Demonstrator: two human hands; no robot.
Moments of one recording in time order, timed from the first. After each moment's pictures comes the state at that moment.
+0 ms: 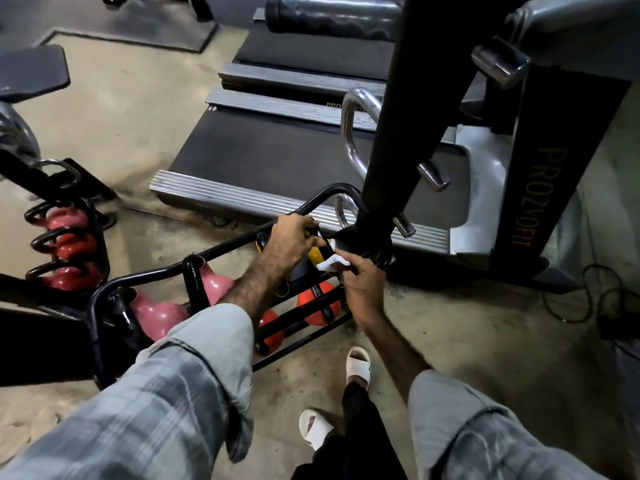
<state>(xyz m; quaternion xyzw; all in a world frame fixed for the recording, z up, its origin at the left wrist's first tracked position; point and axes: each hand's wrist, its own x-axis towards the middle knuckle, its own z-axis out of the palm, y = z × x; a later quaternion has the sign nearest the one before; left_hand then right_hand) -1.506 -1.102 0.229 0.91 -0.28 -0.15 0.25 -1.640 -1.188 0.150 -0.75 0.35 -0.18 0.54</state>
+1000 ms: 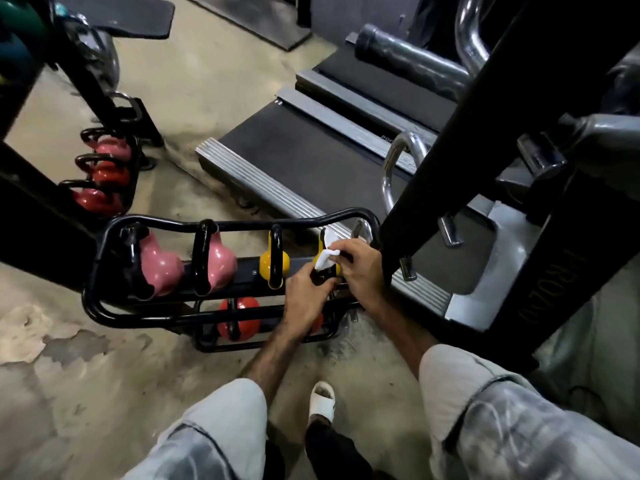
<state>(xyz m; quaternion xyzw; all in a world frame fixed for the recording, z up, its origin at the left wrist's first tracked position) -1.614 -1.114 0.197 0.84 0.05 -0.11 0.54 -1.592 -1.244 0.195 -0.89 0.03 -0.15 0.43</state>
